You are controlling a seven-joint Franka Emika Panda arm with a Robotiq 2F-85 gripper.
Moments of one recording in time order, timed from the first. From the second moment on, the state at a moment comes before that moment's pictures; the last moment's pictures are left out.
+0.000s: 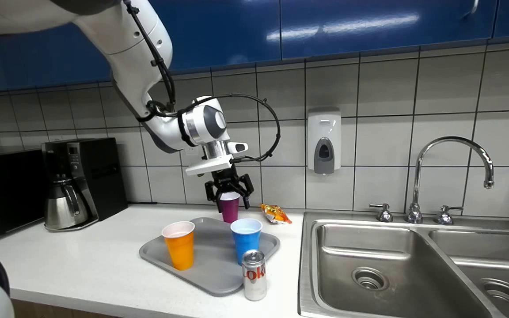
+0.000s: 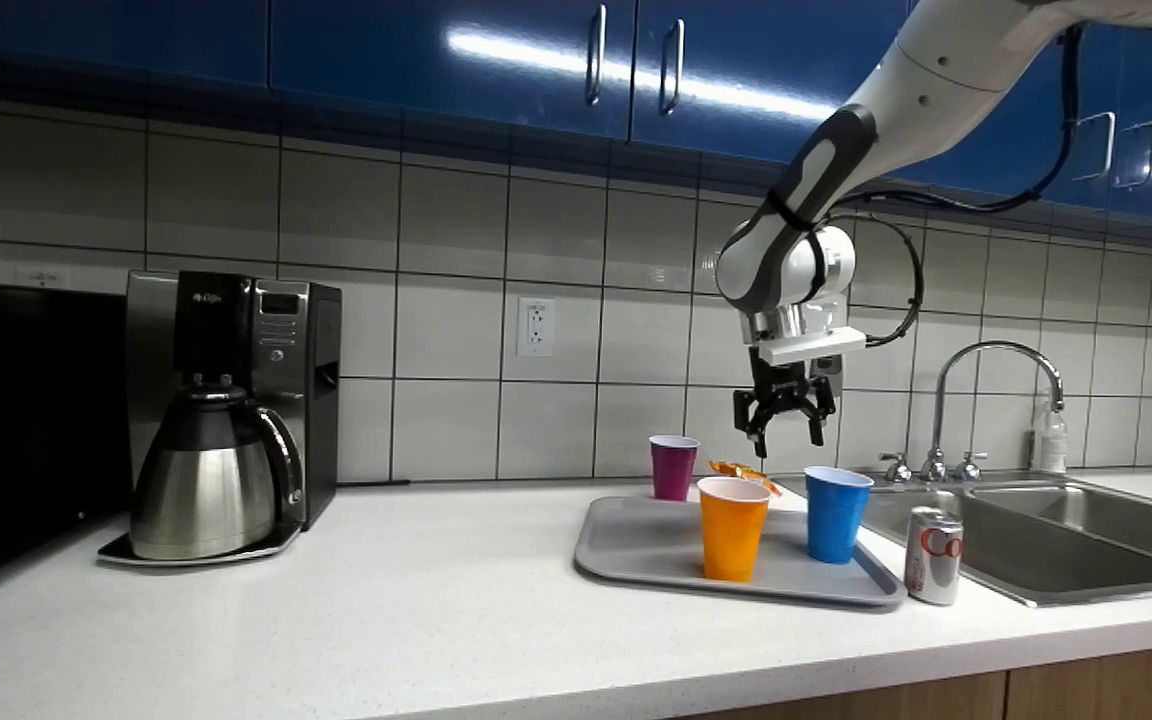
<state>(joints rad) 0.05 0.33 -0.11 -1.93 -0.24 2.22 0.14</state>
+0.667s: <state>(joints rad) 0.05 0.36 -0.10 -1.87 -0.22 2.24 0.14</state>
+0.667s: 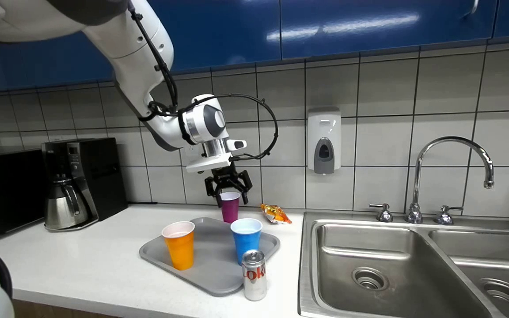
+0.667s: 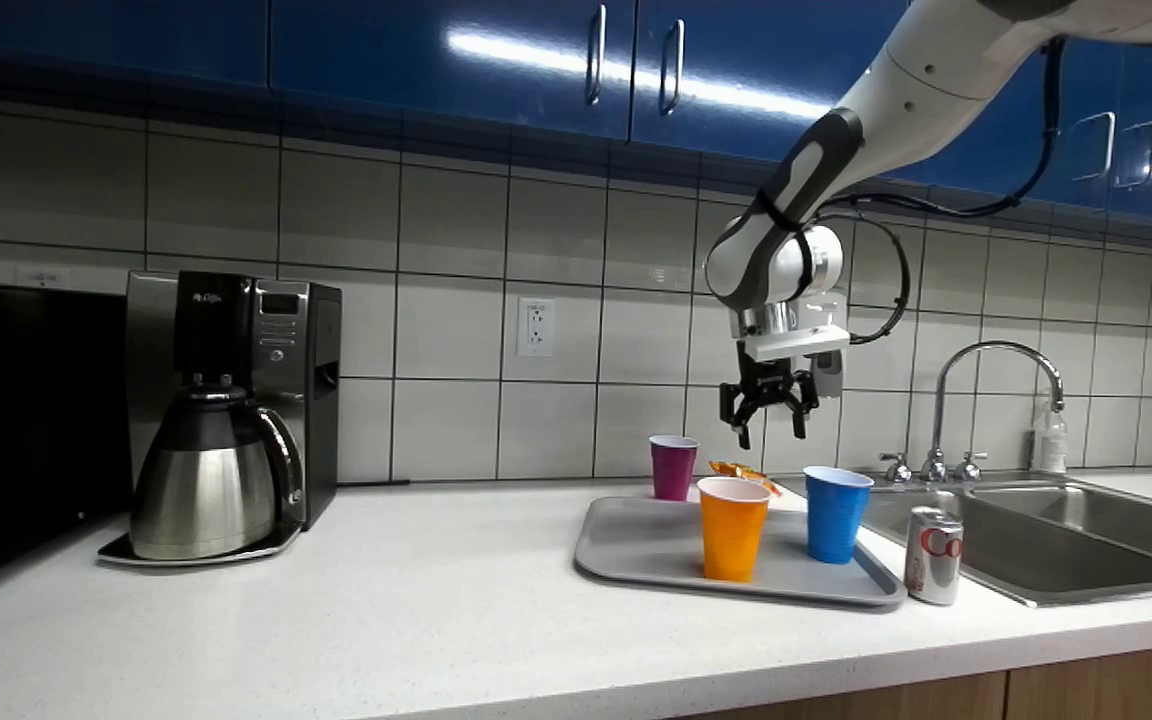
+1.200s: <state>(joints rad) 0.05 0.44 -0.09 -1.78 -0.19 2.26 0.15</state>
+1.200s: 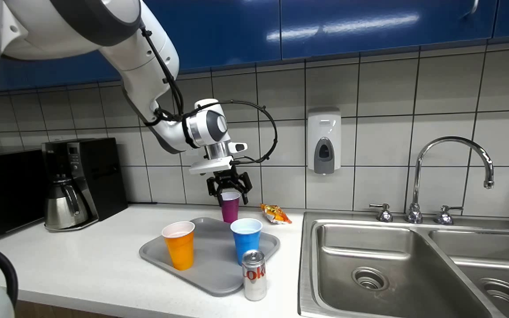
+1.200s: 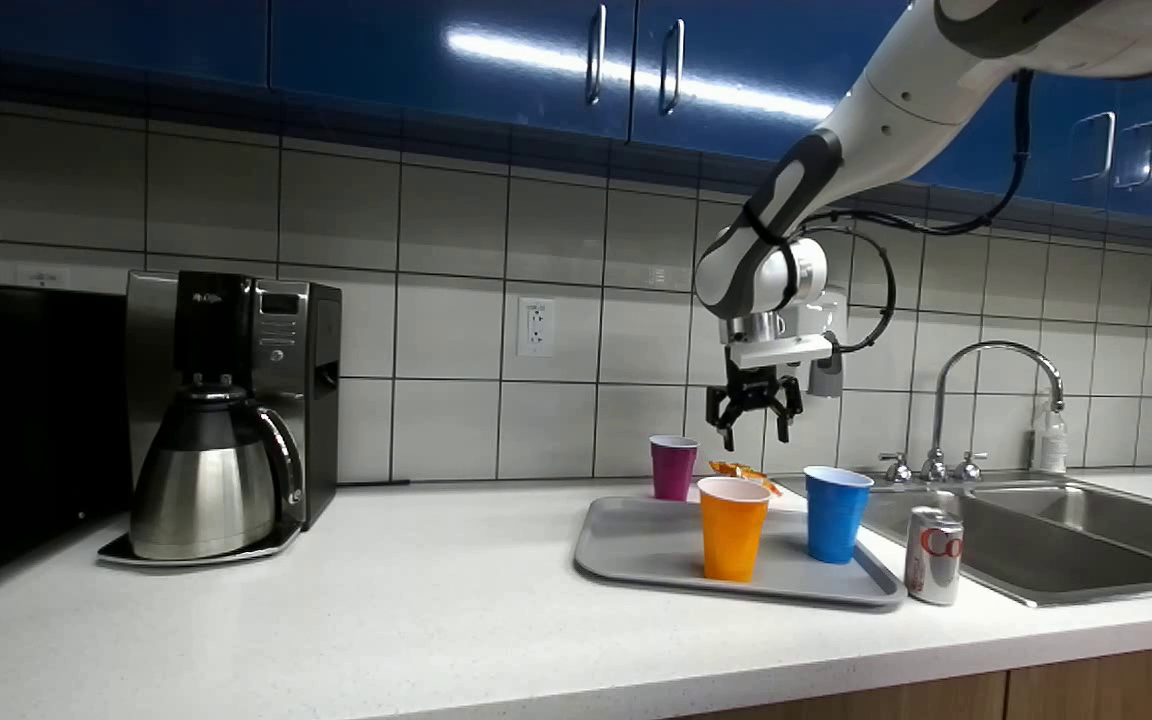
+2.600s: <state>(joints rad) 0.06 0.64 -0.09 -1.49 -0.15 2.28 0.26</state>
